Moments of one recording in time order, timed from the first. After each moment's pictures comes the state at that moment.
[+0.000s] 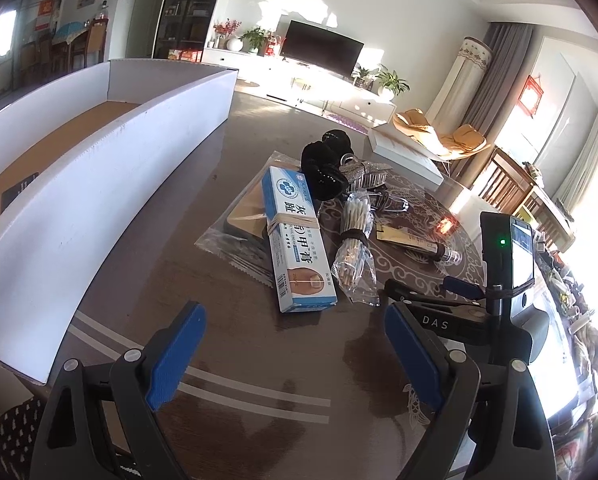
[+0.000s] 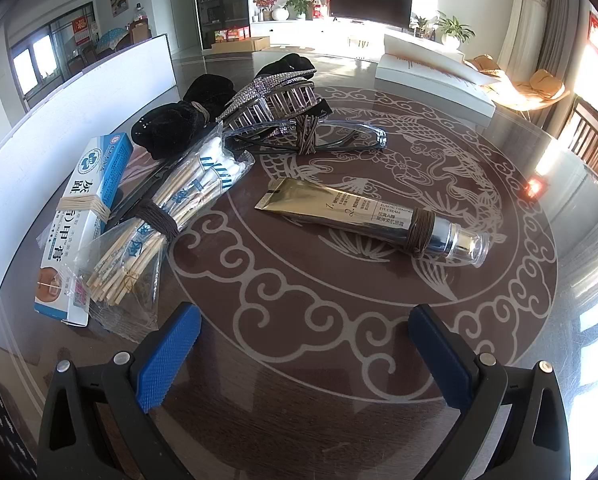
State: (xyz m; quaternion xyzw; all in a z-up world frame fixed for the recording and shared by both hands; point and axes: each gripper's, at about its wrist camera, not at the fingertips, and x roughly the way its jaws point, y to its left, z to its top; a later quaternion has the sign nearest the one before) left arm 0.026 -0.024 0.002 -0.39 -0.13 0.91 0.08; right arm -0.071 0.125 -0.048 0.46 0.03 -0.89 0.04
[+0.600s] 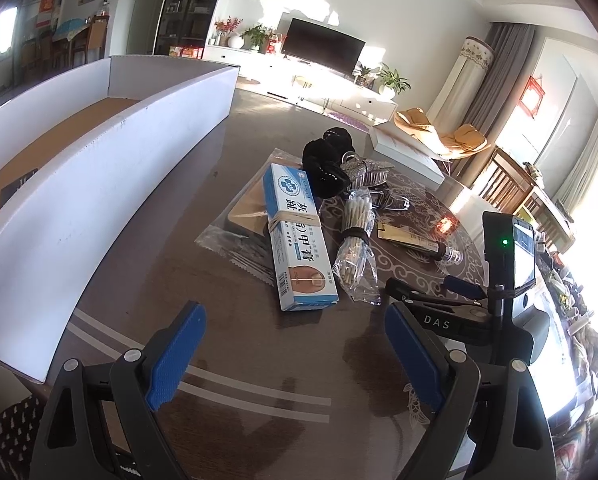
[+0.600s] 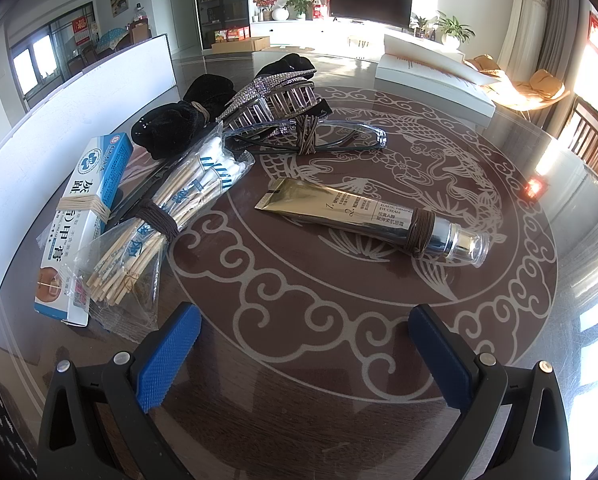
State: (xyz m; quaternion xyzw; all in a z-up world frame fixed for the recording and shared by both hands) left arm 0.023 -0.023 -0.002 -0.39 -0.13 0.91 0.08; right arm -0.071 0.125 -0.049 0.46 0.03 -0.89 0.04
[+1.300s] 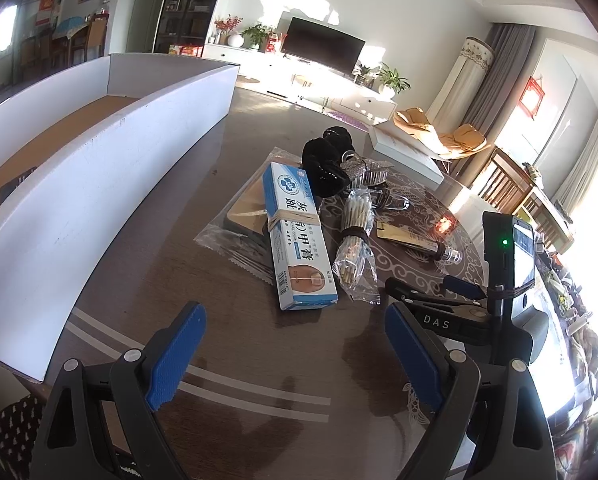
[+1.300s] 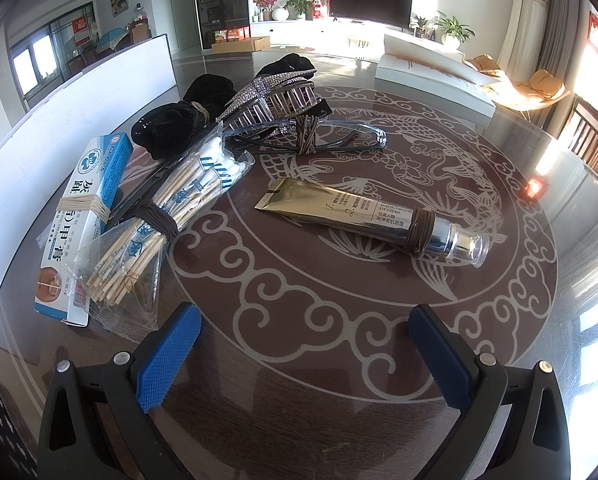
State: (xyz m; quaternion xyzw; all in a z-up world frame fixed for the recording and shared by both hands) left arm 0.021 -0.023 -0.003 -0.39 -0.14 0.91 0.08; right arm -0.071 0.124 -0.049 0.46 0.03 -0.89 0.04
